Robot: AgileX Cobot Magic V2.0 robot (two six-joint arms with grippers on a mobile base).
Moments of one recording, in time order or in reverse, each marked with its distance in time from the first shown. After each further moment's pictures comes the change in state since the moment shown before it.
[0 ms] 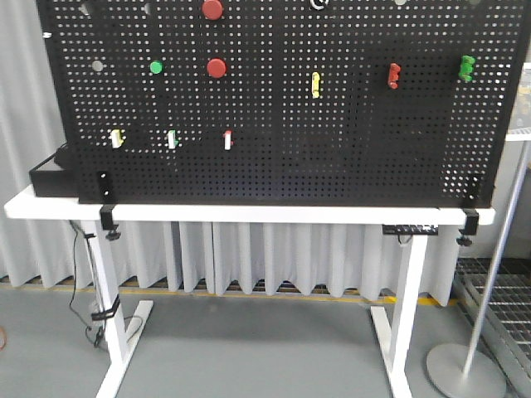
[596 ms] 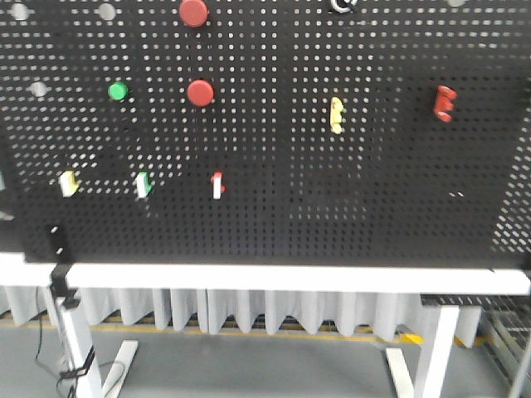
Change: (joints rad) left arm 0.000 0.000 0.000 0.000 0.000 0.000; right arm 0.000 0.000 0.000 0.000 0.000 0.000
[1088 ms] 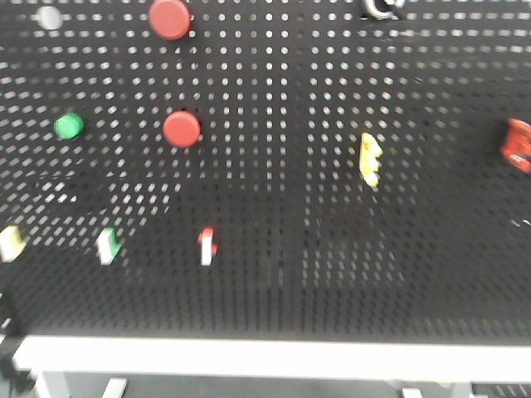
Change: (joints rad) left arm 0.000 0.000 0.000 0.000 0.000 0.000; right arm 0.000 0.000 0.000 0.000 0.000 0.000
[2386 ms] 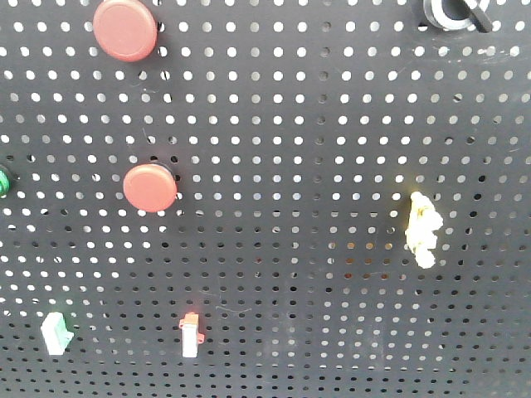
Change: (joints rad) left arm 0.000 0.000 0.000 0.000 0.000 0.000; right arm 0.000 0.000 0.000 0.000 0.000 0.000
